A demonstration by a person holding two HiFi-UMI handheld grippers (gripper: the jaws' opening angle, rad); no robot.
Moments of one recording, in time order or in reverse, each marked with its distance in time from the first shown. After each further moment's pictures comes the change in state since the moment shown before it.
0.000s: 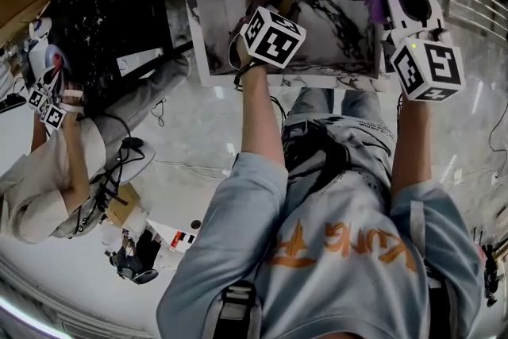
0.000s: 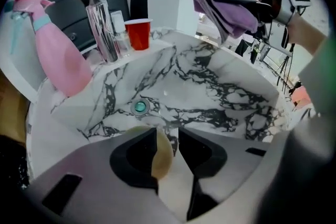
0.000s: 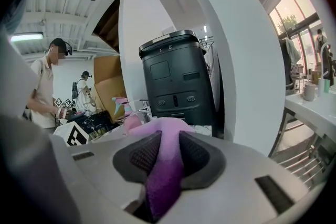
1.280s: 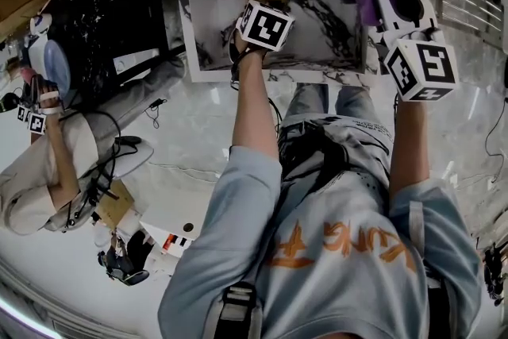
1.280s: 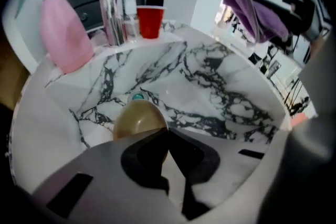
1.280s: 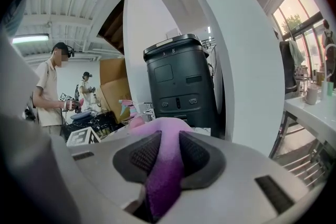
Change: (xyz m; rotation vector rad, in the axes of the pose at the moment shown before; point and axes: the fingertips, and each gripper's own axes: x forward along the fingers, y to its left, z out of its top) left arm 0.020 -0.009 -0.006 -0.177 0.036 -0.027; right arm -0.023 -0.002 0.006 -0.024 -0.005 0.043
